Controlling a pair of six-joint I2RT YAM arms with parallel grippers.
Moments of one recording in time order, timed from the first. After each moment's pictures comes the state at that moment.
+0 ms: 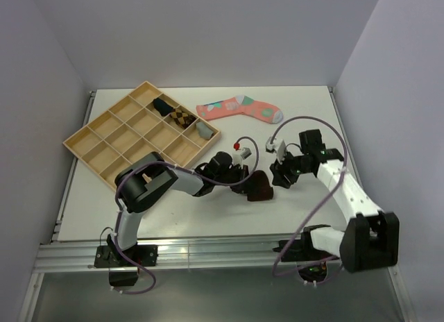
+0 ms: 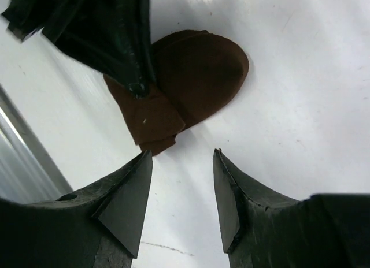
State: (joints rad) left arm -0.92 2.03 0.95 0.62 0.45 -0.70; right arm 0.09 1.24 0.84 -0.81 -0.61 -0.76
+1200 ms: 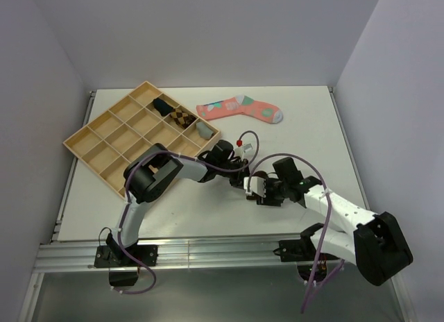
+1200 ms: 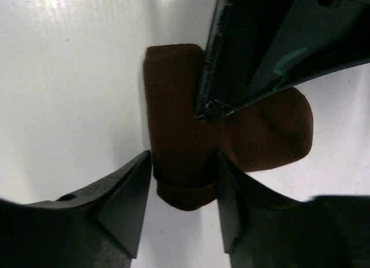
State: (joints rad) left arm -0.83 2.16 1.15 0.39 0.76 -0.78; right arm 0.45 1.07 0.45 -0.42 -0.38 -1.03
